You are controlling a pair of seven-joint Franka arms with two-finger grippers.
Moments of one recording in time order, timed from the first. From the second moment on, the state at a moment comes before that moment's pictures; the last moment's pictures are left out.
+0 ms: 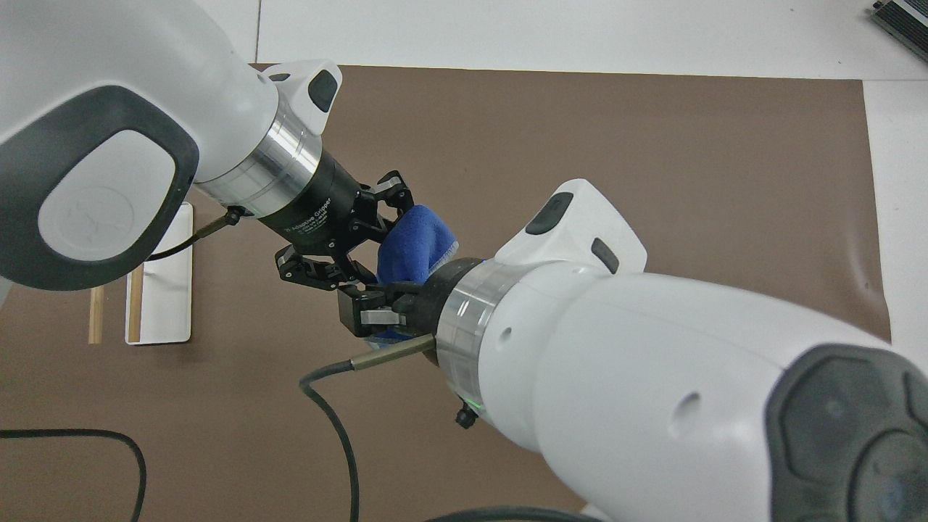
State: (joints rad) left arm -0.10 0.33 -0.43 -1.19 -0.39 1.40 -1.04; right arm -0.05 0.01 0.72 -1.51 0.19 1.97 0.52
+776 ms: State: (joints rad) left arm -0.10 0.33 -0.43 -1.19 -0.32 1.34 -1.04; right arm -0.05 0.01 0.72 -1.51 0.19 1.97 0.52
